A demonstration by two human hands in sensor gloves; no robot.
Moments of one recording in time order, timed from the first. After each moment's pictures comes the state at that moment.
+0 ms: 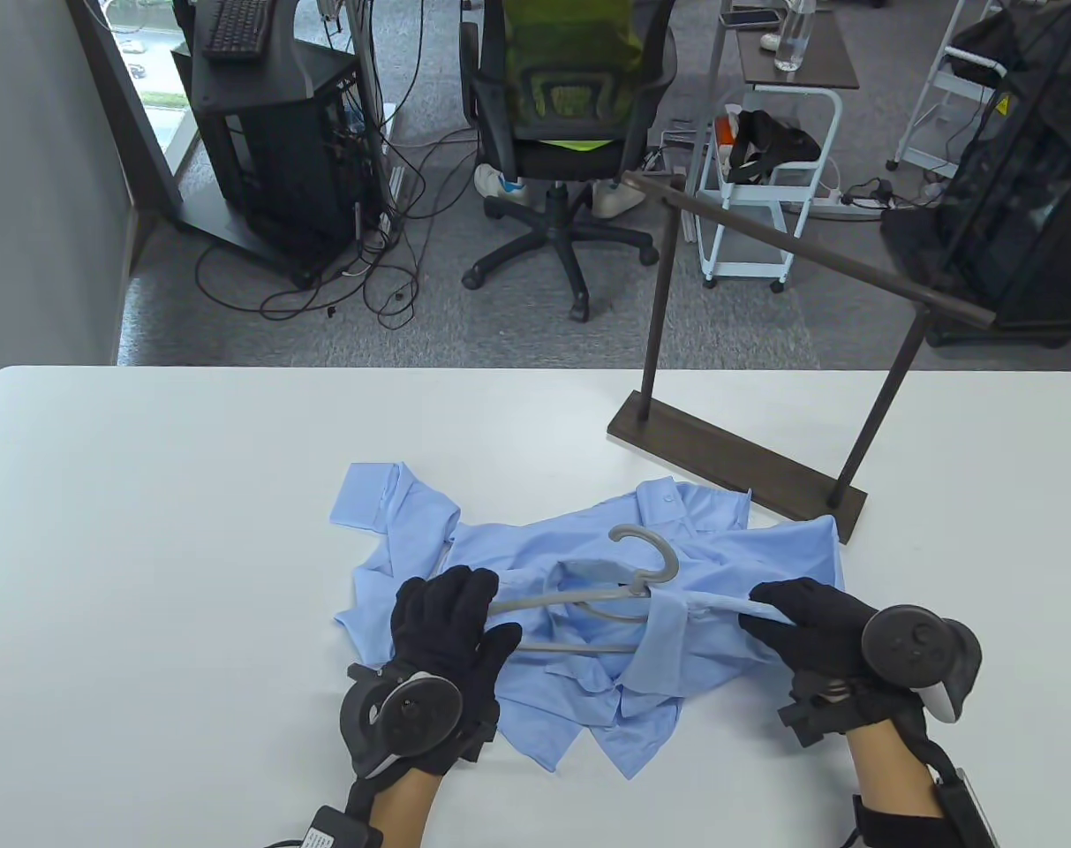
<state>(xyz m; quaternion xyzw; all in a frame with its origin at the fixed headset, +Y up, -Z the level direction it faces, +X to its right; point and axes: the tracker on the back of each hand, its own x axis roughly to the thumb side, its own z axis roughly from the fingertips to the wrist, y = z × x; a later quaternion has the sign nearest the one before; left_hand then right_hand) -0.138 -0.701 -0.257 0.32 -0.17 0.23 0.90 0.281 -0.701 -0.304 0.11 -0.19 0.91 0.36</state>
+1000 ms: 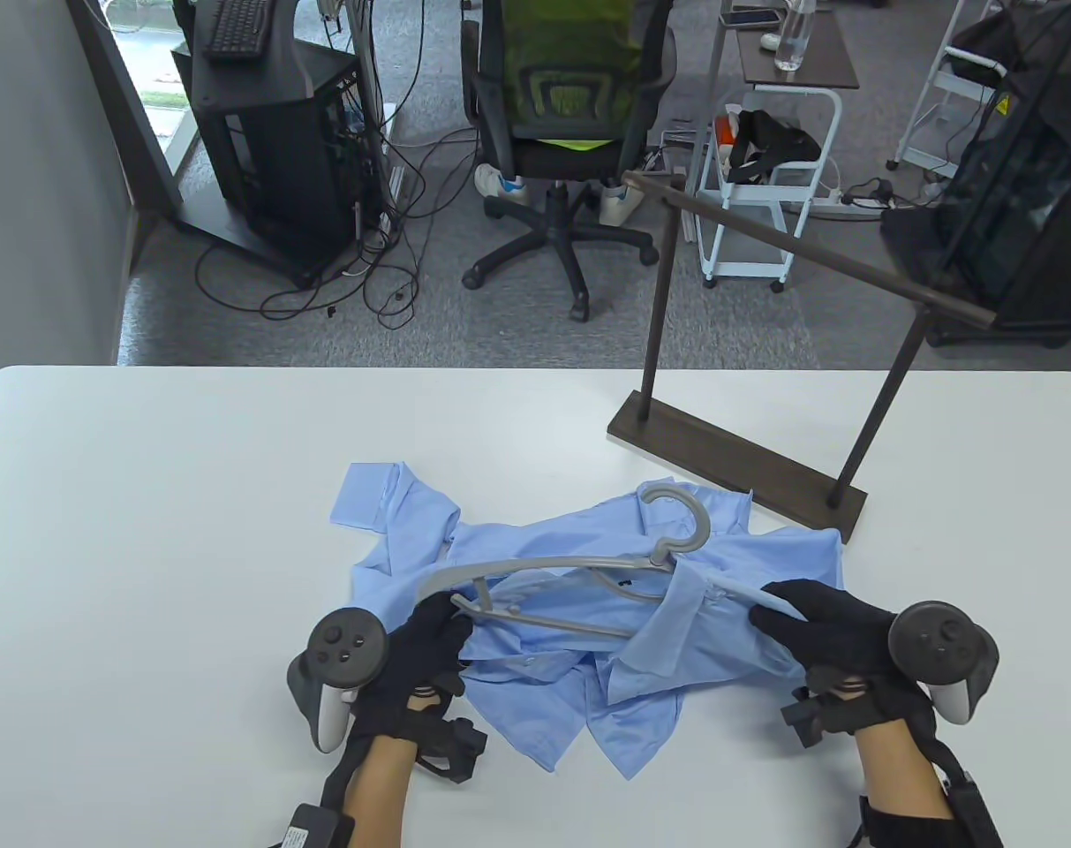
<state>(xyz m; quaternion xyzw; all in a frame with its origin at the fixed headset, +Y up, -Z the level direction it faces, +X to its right) -0.195 -0.748 -0.301 0.02 -0.02 0.52 0.85 0.294 -0.709 -0.309 0.11 -0.14 0.88 0.44</state>
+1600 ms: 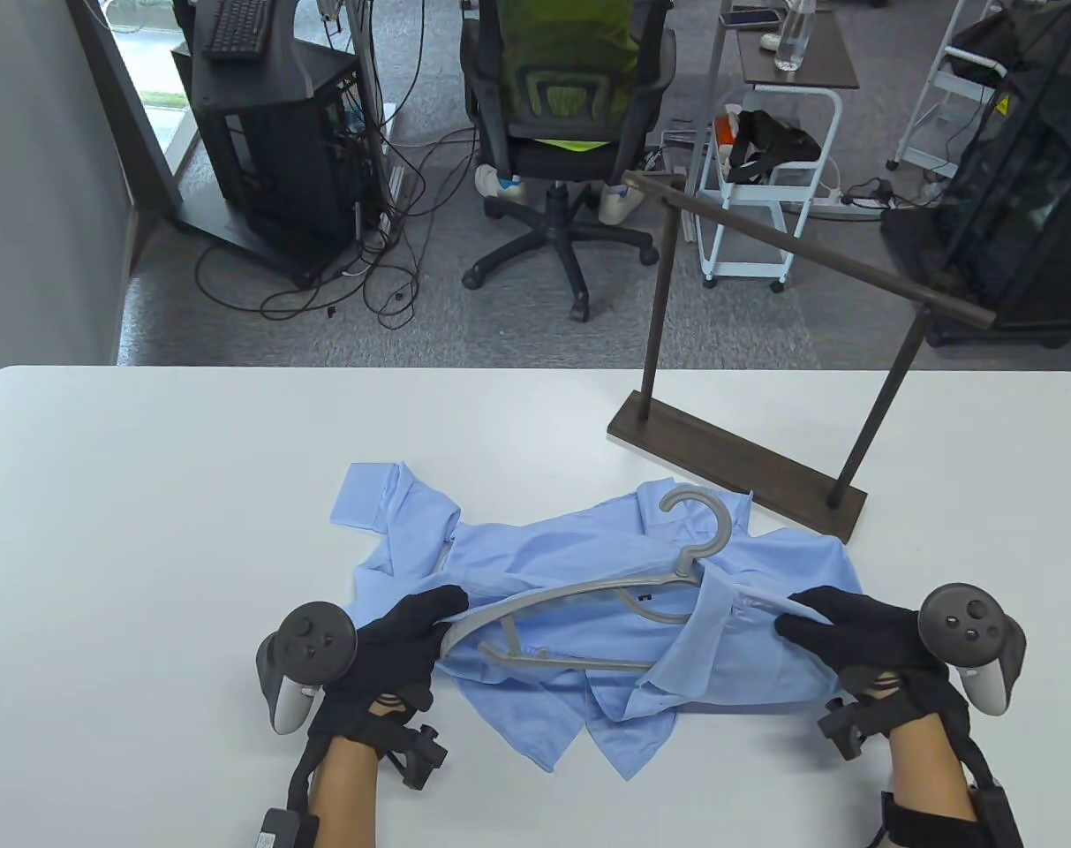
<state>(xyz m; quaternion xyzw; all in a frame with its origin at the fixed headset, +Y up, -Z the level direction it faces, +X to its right) -0.207 -0.729 -0.301 0.01 -0.14 0.49 0.86 0.324 -0.714 -0.314 0.08 -0.07 0.89 0.45</state>
